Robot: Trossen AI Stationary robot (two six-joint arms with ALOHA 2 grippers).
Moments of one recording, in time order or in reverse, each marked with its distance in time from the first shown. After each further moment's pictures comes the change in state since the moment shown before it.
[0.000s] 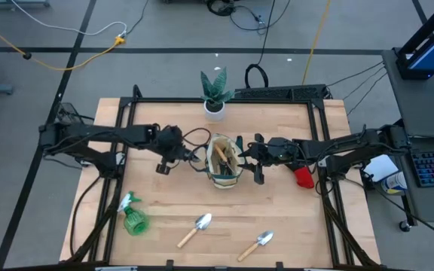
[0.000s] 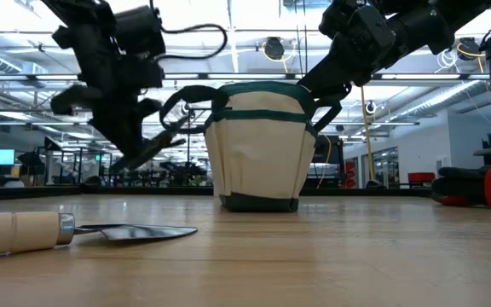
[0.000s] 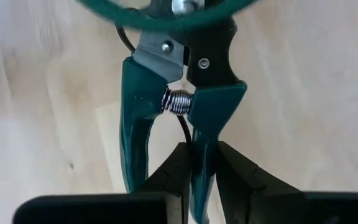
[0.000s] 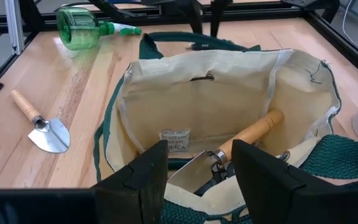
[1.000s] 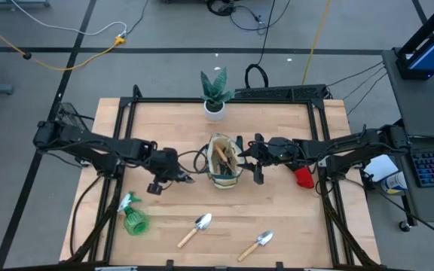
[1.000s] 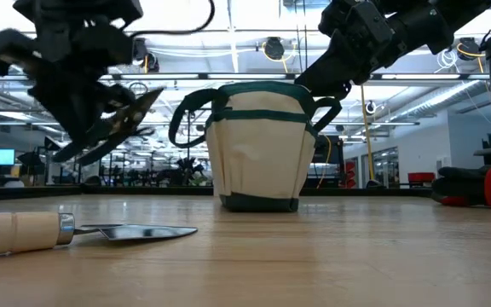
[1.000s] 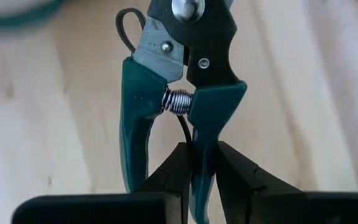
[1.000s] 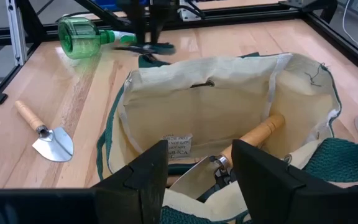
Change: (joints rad) left arm -0.298 -0.060 0.002 -0.115 0.066 -0.334; right arm 0.000 0.000 0.000 0.017 0.000 0.034
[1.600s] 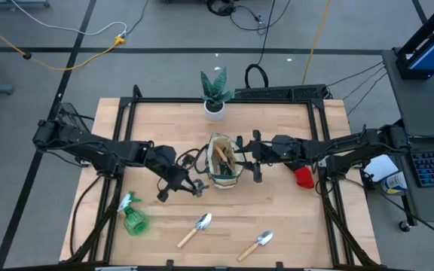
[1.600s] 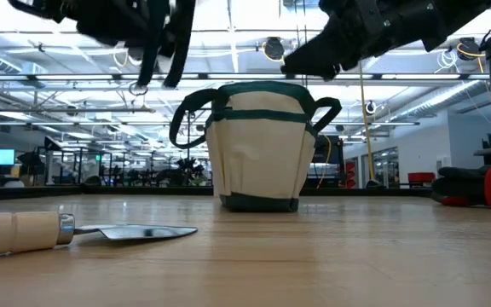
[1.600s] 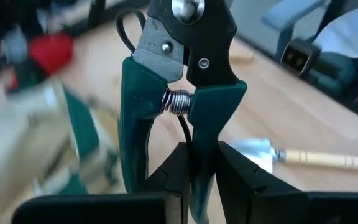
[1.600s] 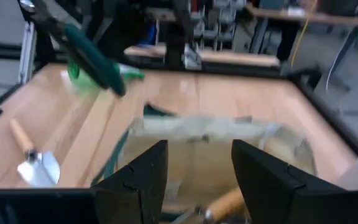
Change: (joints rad) left arm -0.046 -0.008 0.000 0.585 0.219 0.212; right arm 0.000 0.000 0.000 0.158 -0.003 -0.166
